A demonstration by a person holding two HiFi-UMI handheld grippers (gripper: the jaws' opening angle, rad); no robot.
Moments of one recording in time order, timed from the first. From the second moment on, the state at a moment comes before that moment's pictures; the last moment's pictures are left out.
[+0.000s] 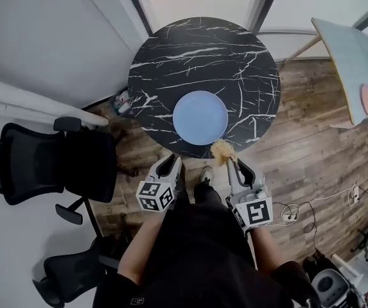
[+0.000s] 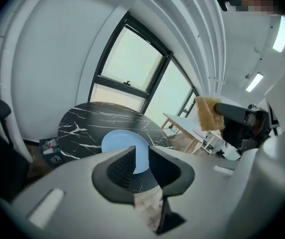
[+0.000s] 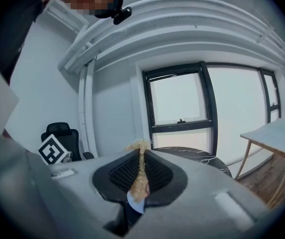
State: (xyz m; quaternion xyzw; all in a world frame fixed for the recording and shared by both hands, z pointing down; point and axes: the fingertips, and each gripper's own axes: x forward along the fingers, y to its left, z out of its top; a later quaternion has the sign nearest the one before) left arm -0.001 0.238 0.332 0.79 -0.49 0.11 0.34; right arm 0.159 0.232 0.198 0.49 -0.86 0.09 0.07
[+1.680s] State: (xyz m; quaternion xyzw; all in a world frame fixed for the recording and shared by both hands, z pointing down) left arm -0.023 0.083 0.549 0.75 -0.37 0.29 0.46; right arm 0.045 0.069 0.417 0.44 -0.85 0.16 0.23
